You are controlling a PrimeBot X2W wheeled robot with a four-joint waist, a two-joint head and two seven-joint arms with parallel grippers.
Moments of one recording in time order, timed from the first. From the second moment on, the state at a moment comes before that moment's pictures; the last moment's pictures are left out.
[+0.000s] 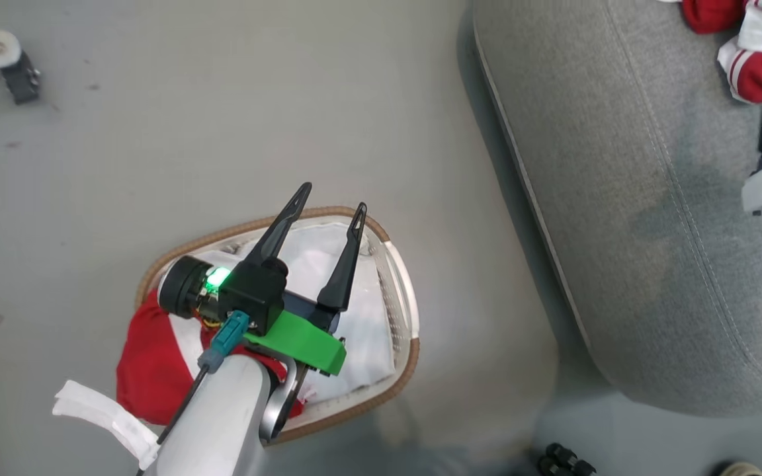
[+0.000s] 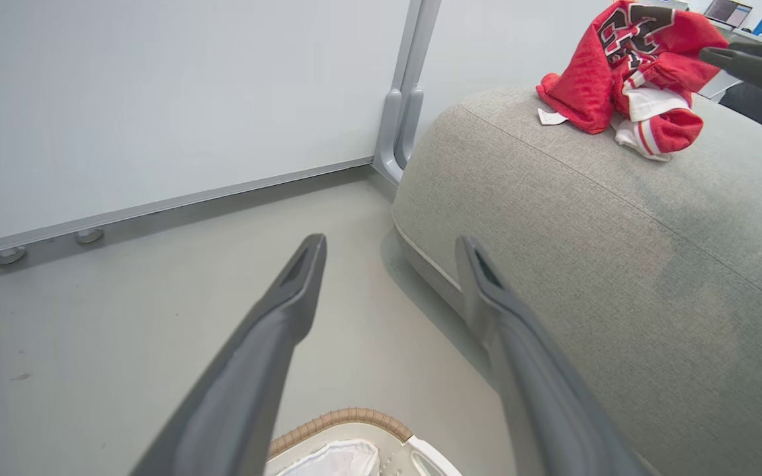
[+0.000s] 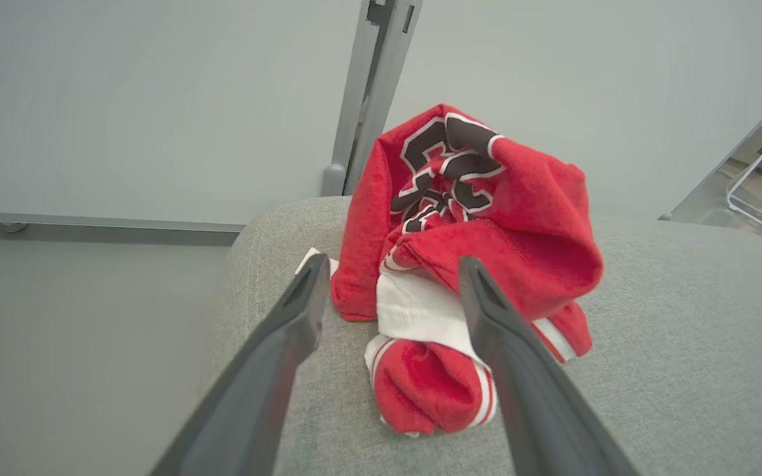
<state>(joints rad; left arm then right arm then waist) -0.38 0.07 -0.43 0.25 -0.18 -0.13 -0.26 -0.65 -0.30 -0.16 0.46 0.11 0.13 -0.26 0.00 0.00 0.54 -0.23</state>
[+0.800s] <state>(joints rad) -0.22 0.05 -0.07 0.33 -0.16 -0.10 -0.26 -0.45 -0.20 0.13 0.43 0.22 0.13 -0.26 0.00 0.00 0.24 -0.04</state>
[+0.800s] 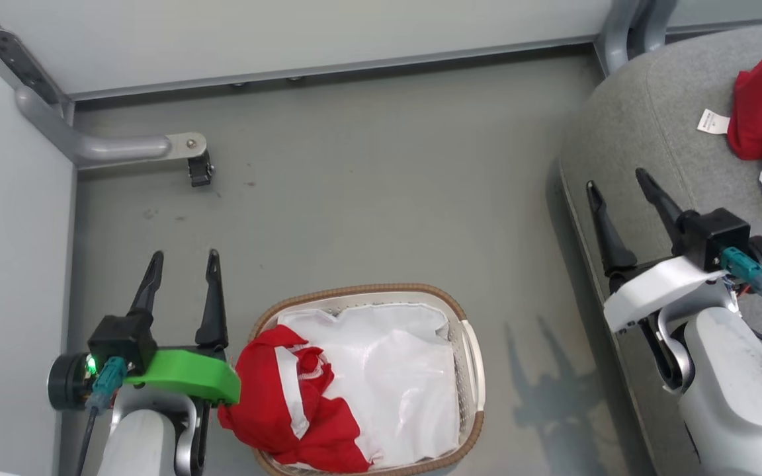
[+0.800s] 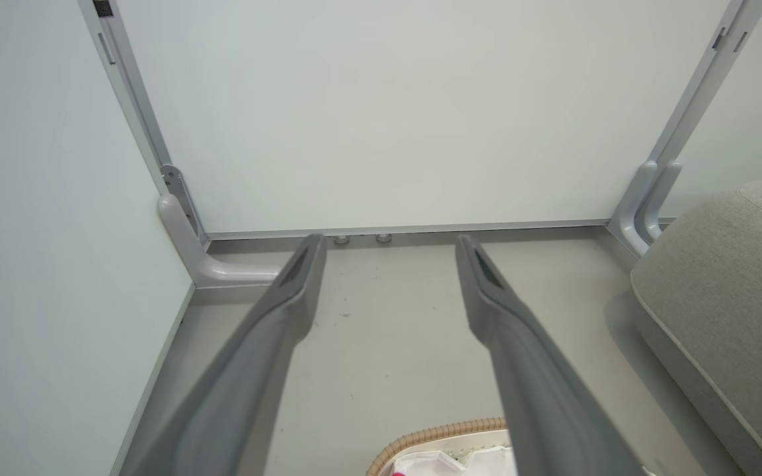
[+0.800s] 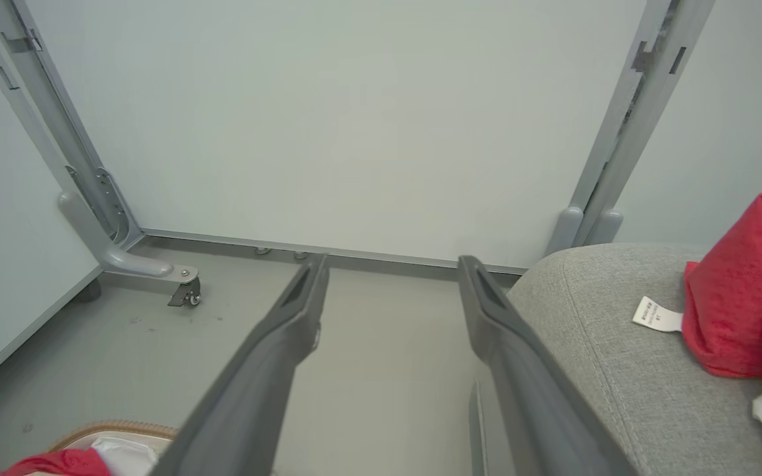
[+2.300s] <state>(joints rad) -0.15 0.05 -0.16 0.43 -0.21 -0.08 -0.26 -0.31 -0.09 0.17 0.32 0.23 0.13 -0.26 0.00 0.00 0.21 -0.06</state>
